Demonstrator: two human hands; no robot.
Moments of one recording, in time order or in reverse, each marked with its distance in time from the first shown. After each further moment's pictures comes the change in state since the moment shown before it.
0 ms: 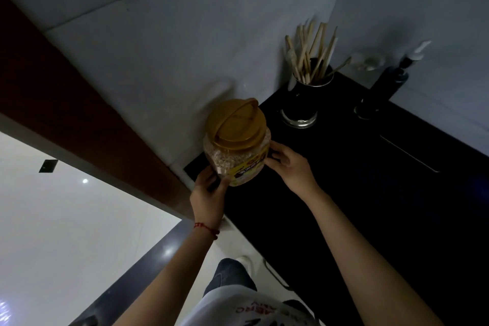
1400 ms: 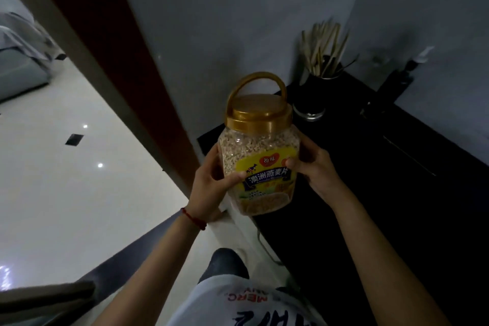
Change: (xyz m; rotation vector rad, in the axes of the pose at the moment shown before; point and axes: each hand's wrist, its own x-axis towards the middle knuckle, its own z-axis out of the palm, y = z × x) left_hand -0.078 0.031 -0.048 -0.347 -0.369 0.126; right_hand -0.088 -0.055 -0.032 0.306 -0.220 -0.025
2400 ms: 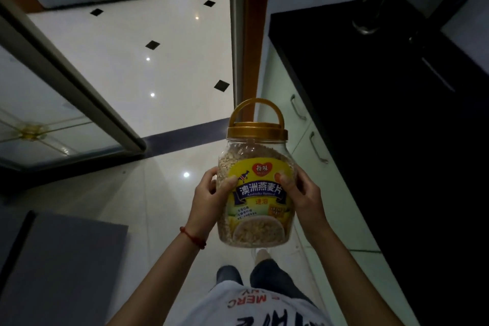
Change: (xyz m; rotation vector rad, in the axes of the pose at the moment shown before) left_hand -0.480 -0.100 0.077 -0.140 0.443 -0.222; right_hand -0.442 0.127 0.083 -0.036 -0.112 0.155
